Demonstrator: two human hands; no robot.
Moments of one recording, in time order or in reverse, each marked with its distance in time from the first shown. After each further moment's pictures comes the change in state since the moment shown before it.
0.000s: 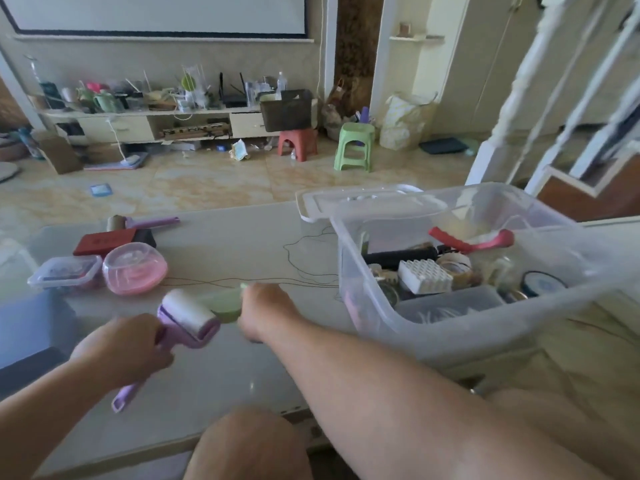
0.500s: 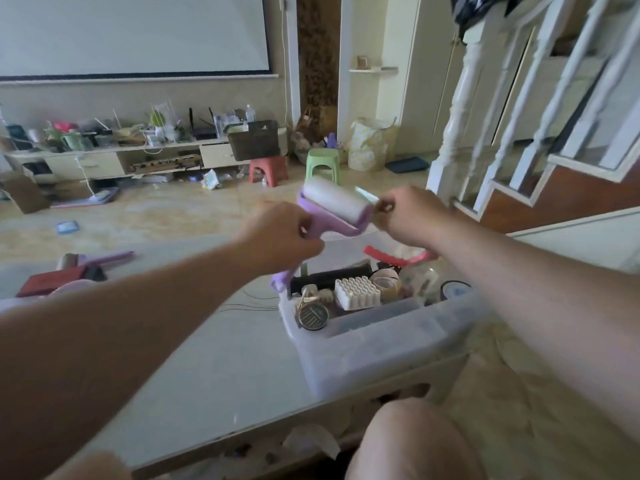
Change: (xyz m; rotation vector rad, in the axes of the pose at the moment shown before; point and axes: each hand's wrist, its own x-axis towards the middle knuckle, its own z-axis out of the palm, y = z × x) left_hand -0.008 0.285 -0.209 -0.430 0.382 0.529; right_hand -0.121 0.237 -0.270 0.034 0.432 0.134
